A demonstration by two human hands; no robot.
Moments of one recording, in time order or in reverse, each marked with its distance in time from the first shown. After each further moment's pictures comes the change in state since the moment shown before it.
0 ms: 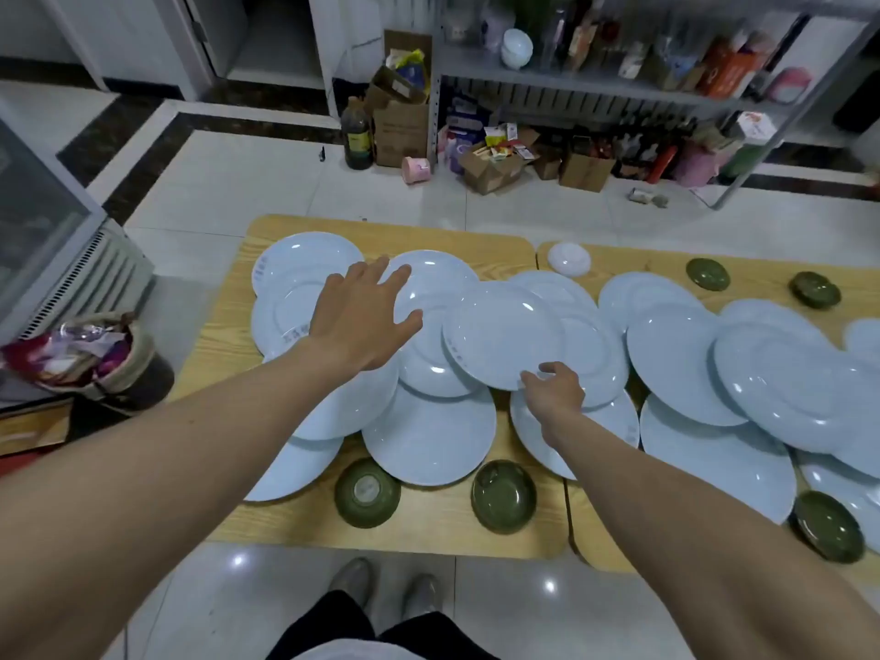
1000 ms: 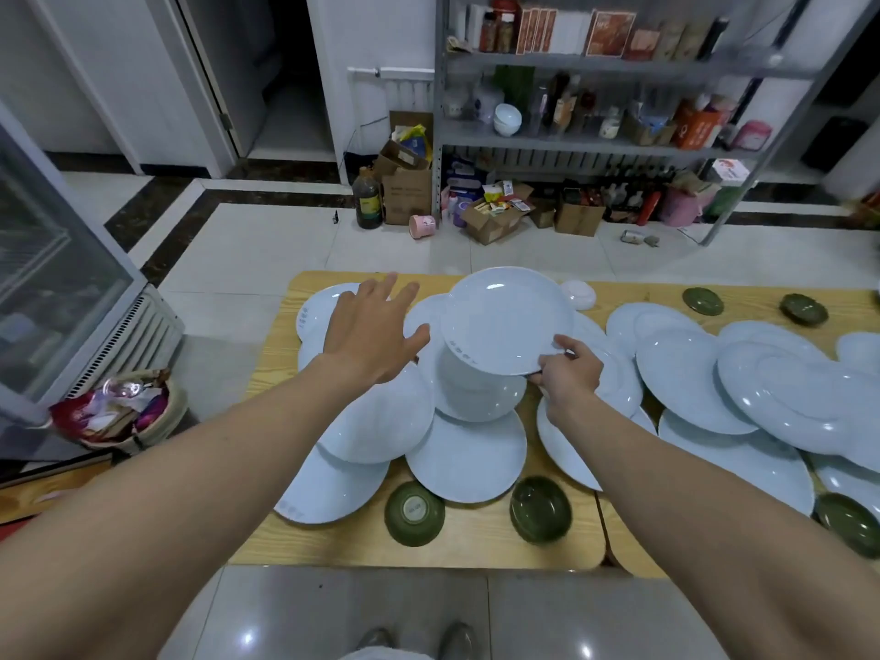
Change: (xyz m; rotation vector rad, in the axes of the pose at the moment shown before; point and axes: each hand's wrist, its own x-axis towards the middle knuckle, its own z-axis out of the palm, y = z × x) left_hand -0.024 -0.031 -0.046 0.055 0.097 0.028; right_hand -0.052 -0.068 0.006 0.649 0.098 -0.016
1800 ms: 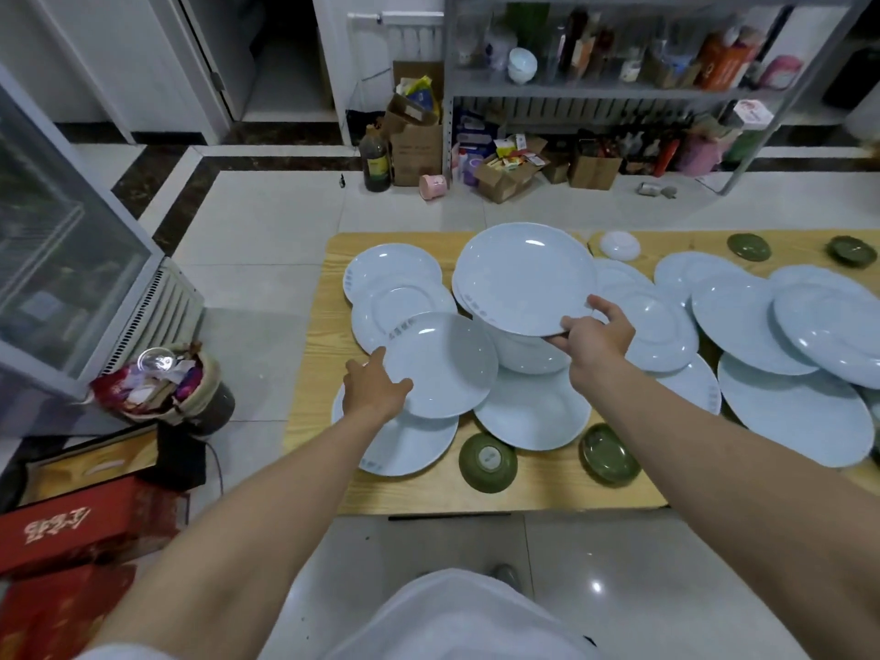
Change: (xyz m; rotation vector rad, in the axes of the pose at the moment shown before) left_hand -0.082 -0.104 0.114 -0.626 -0.343 -0.587; right_hand -0.082 0.019 0.051 0.168 0.010 0.039
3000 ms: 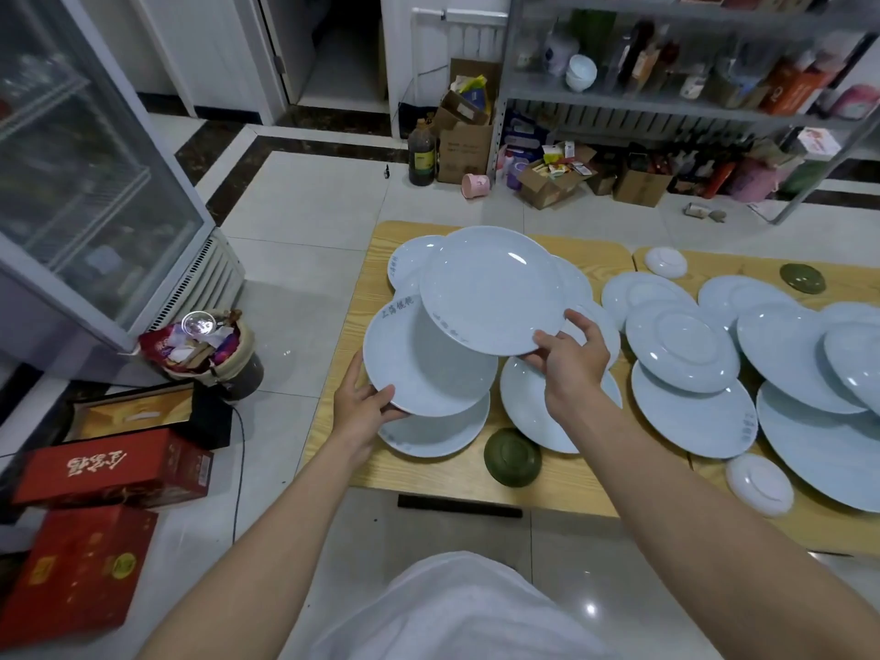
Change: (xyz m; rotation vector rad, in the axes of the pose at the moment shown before) left_hand -0.037 -0.079 -0.009 -1.202 0.040 -0.068; right_hand -0.060 0.042 0.030 -0.003 -0.224 0.021
